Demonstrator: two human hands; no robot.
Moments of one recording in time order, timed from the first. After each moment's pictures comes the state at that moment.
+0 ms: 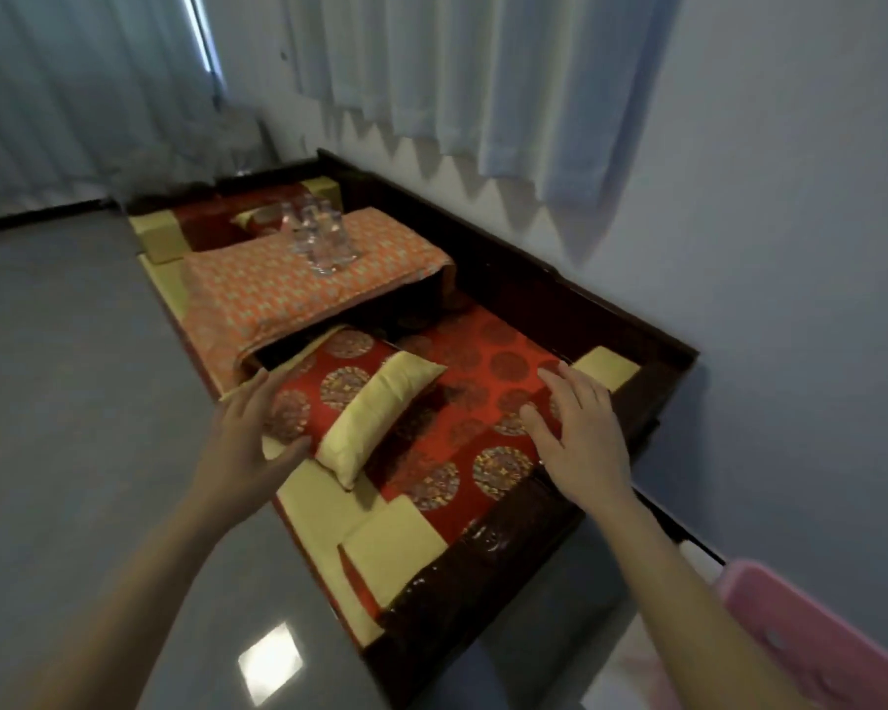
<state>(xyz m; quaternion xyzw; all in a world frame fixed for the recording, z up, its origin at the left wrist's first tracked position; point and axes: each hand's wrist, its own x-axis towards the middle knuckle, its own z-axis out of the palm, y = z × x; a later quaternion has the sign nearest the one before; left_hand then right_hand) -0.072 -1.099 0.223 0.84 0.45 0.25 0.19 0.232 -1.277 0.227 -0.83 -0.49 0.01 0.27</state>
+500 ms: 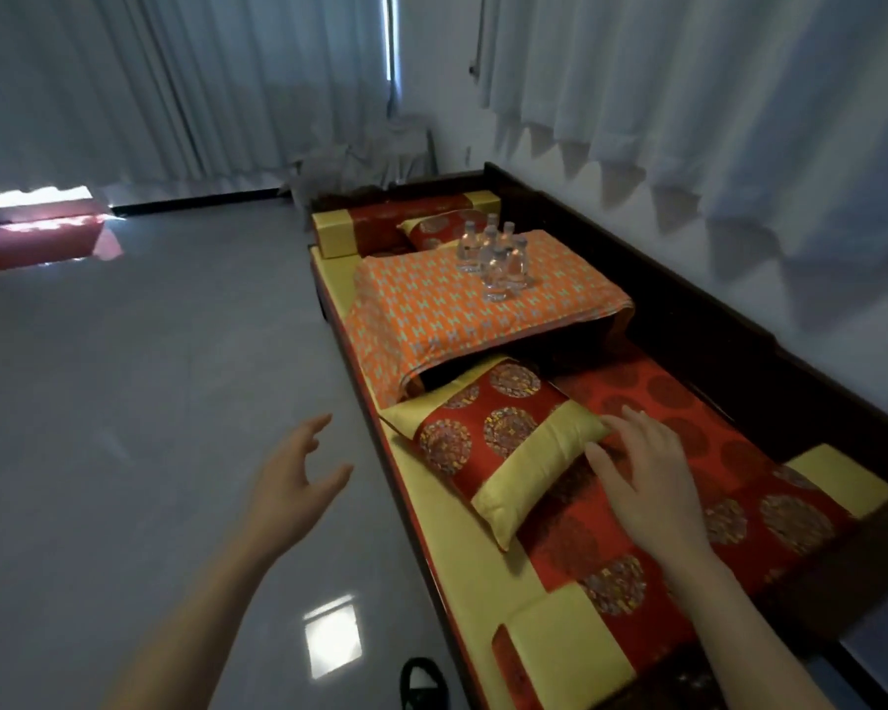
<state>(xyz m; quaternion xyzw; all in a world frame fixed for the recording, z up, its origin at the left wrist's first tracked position) -0.250 -0.965 0.200 0.70 0.58 0.31 0.27 0.096 -1.063 0.207 -0.77 -0.57 0.05 0.27</state>
